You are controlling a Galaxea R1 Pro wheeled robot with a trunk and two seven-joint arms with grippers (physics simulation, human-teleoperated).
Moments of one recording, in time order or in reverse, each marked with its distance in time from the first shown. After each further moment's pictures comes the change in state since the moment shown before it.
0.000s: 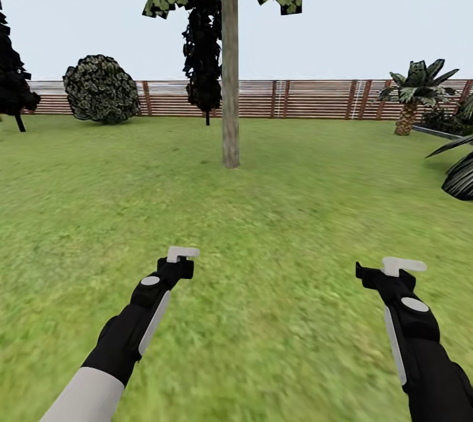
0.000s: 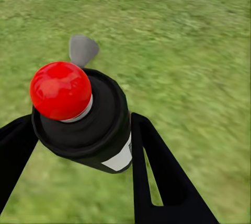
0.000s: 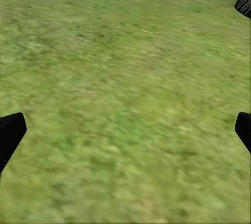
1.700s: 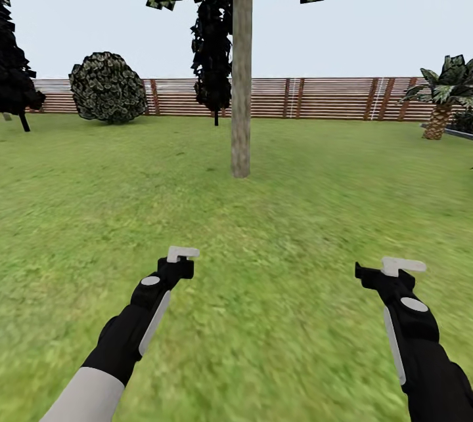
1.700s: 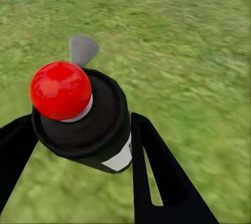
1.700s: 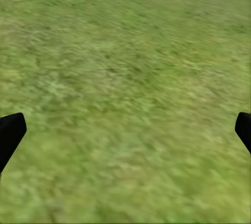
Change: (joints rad) left arm 0.000 -0.001 0.000 0.000 0.000 0.000 0.000; right arm 0.000 0.003 0.000 0.000 0.000 0.002 0.000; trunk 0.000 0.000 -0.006
